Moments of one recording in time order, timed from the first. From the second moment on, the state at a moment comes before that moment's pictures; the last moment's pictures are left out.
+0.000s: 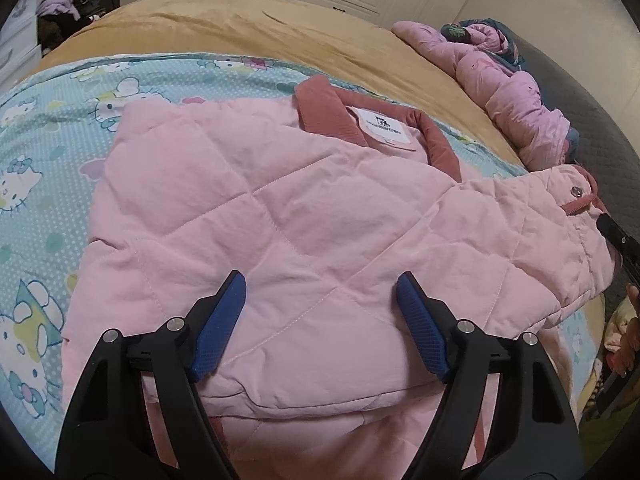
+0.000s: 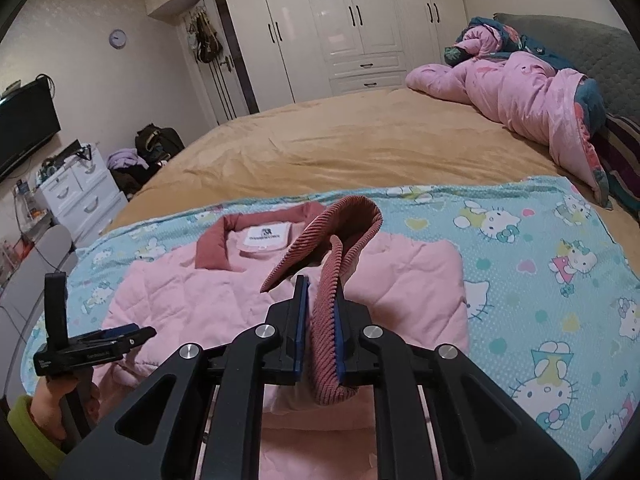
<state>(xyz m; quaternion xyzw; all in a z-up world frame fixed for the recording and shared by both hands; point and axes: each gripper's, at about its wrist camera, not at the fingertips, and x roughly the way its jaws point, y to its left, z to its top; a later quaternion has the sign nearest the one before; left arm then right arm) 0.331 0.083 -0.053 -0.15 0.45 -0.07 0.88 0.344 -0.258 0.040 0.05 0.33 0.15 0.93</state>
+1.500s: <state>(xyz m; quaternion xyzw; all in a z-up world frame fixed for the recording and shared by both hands) 0.331 0.084 -0.068 -0.14 0.45 -0.07 0.88 0.383 -0.169 -0.061 -0.02 0.47 0.14 0.87</state>
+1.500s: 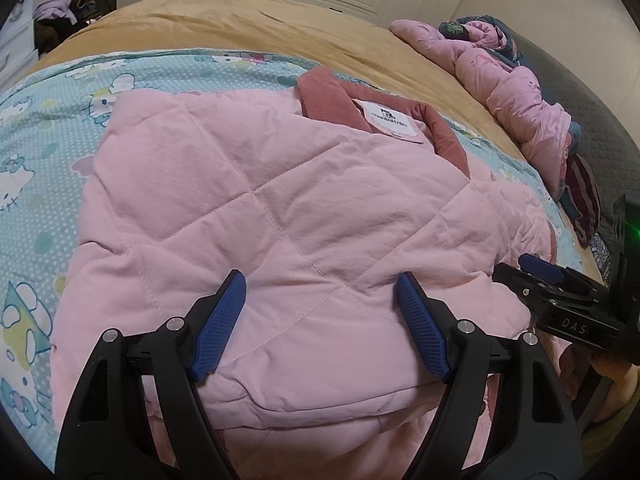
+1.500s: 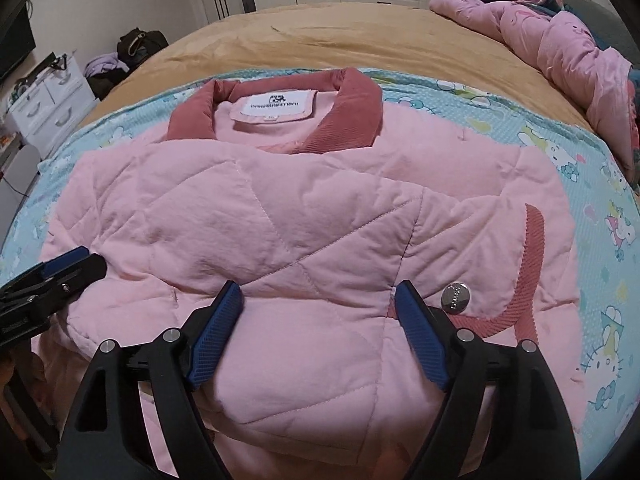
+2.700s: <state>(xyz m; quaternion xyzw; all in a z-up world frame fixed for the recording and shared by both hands) 0.271 0.069 0.010 -0.14 0.43 -0.06 0.89 0.295 -0.208 0.038 0.07 0.38 0.17 0.91</state>
